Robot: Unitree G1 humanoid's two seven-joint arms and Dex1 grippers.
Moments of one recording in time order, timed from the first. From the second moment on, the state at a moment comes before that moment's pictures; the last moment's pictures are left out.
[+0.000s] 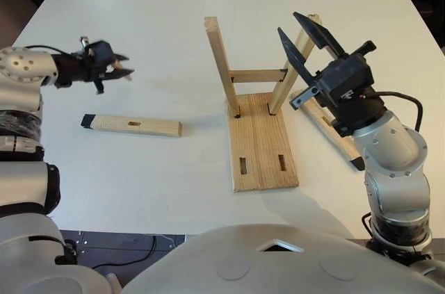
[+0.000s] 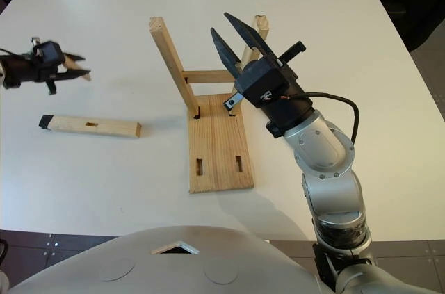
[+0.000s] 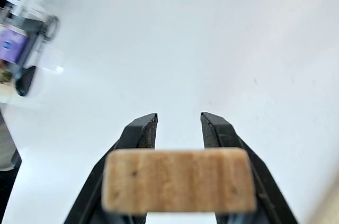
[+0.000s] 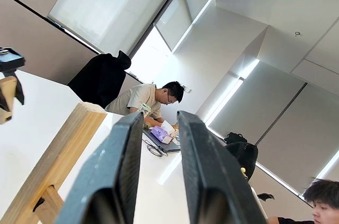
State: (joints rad) left arm -0.68 0.98 -0.21 0.93 0.03 -0.44 -1.17; right arm -0.05 -0.37 0.18 -0.84 -0.12 0.26 0.36
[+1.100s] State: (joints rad) left arm -0.45 1.30 -0.39 0.39 -0.53 -0.05 -1.61; right arm 0.02 -0.34 0.22 -0.81 -0.24 0.25 0.33
